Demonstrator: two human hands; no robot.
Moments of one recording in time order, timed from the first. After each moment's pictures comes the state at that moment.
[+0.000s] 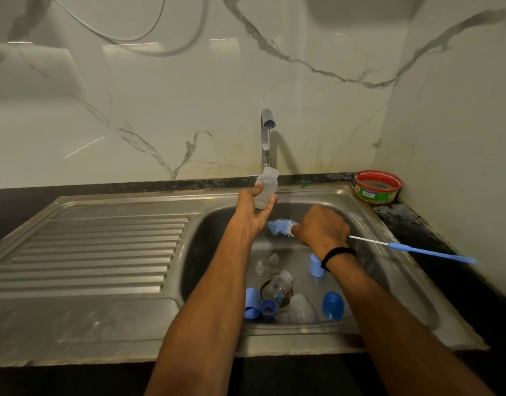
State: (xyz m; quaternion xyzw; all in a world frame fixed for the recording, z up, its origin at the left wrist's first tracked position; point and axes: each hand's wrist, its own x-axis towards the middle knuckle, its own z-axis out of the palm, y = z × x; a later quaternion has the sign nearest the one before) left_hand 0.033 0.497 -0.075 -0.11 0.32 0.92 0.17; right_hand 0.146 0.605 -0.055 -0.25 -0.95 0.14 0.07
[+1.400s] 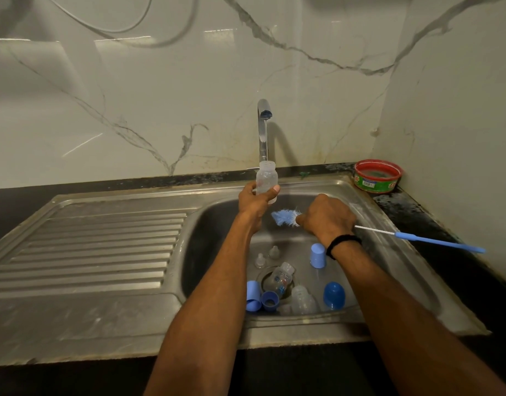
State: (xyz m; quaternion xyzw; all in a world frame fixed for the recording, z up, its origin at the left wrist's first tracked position) left_hand 0.027 0.503 -0.102 0.00 0.68 0.73 0.03; right_hand 0.141 0.617 -0.060 -0.26 -0.95 0.17 0.09
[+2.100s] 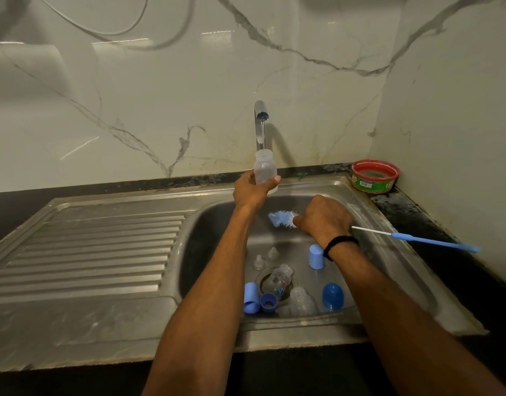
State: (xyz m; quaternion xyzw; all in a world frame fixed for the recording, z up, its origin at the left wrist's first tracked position) left_hand 0.032 0.503 -0.075 0.04 0.76 0.65 -0.05; right_hand 0.141 0.616 -0.059 -0.27 -0.95 0.15 0.08
